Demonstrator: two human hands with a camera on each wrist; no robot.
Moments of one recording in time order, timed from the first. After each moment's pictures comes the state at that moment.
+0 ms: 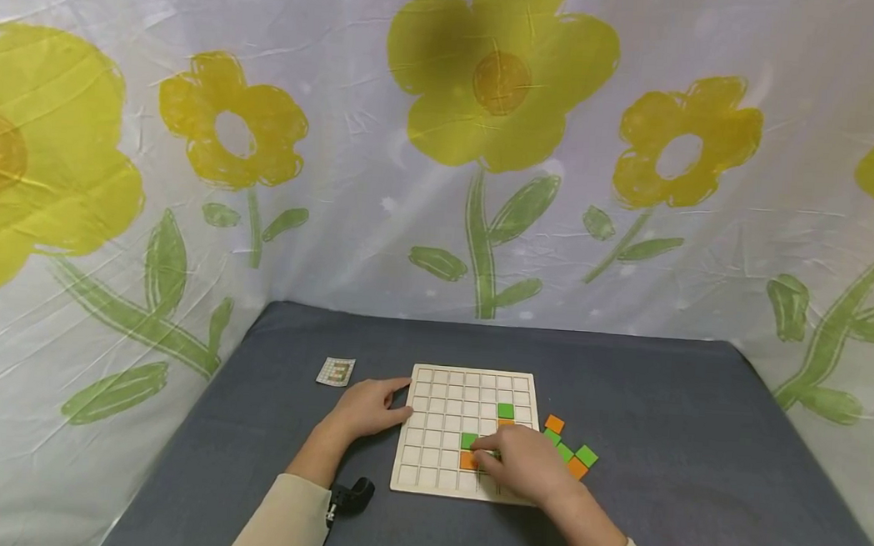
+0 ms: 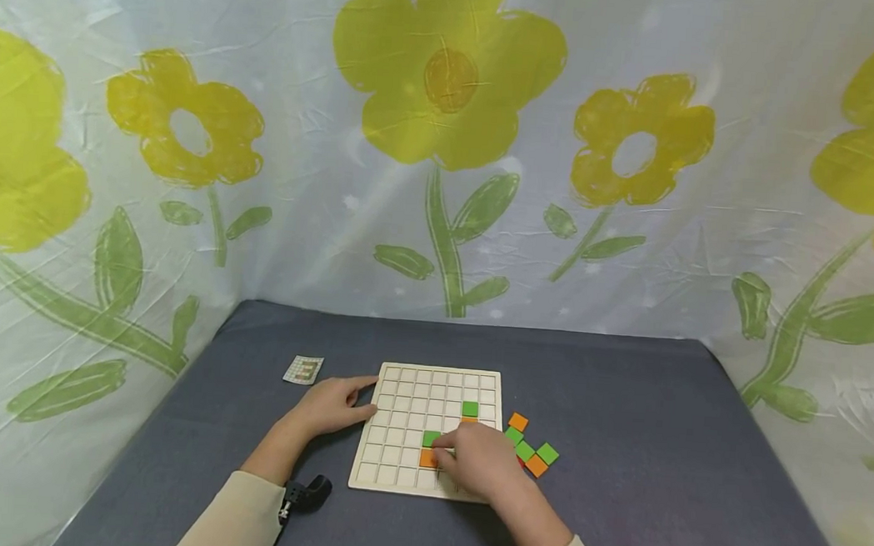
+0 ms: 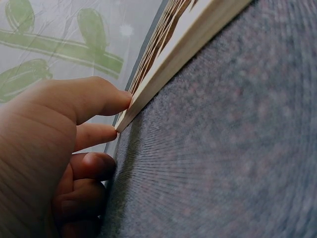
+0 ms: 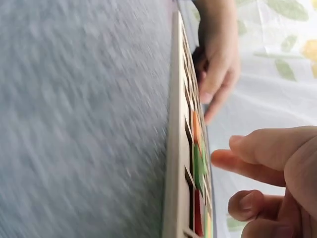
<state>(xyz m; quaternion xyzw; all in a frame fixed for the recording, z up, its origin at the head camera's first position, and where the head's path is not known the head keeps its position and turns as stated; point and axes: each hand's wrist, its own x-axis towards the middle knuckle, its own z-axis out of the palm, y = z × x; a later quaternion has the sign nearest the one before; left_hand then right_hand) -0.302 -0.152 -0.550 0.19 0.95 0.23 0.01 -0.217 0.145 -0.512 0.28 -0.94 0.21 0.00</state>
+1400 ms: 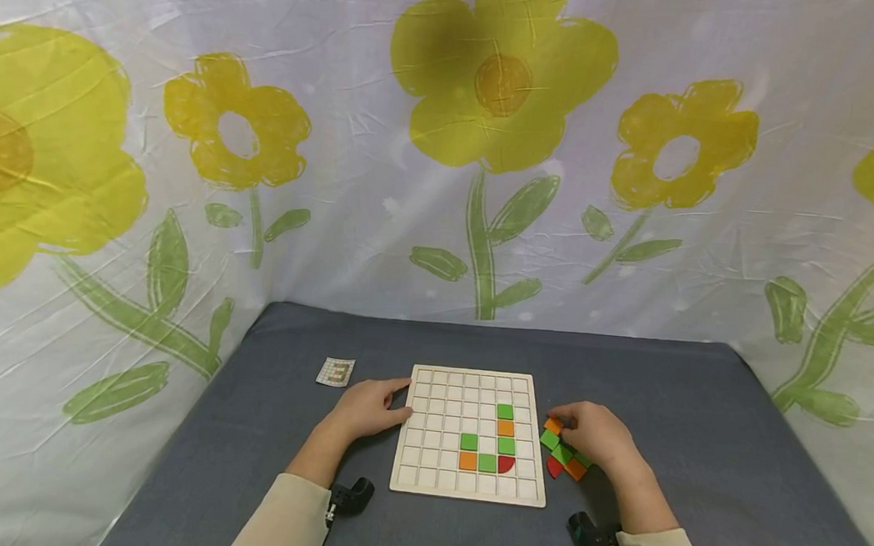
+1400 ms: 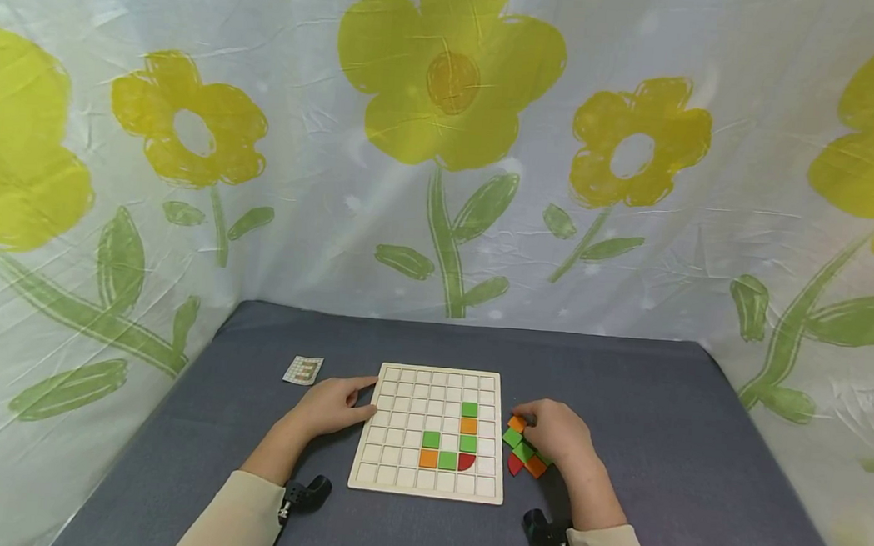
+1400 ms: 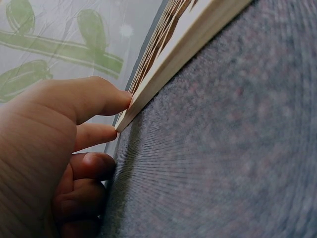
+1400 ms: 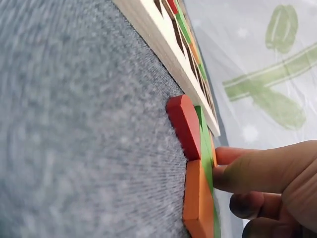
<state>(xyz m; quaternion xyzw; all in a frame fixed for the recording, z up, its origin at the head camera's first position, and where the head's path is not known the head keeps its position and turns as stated) -0.301 -0.153 -0.550 0.20 0.95 0.23 0.00 -0.253 0.241 -0.513 0.06 -0.97 0.23 -0.06</state>
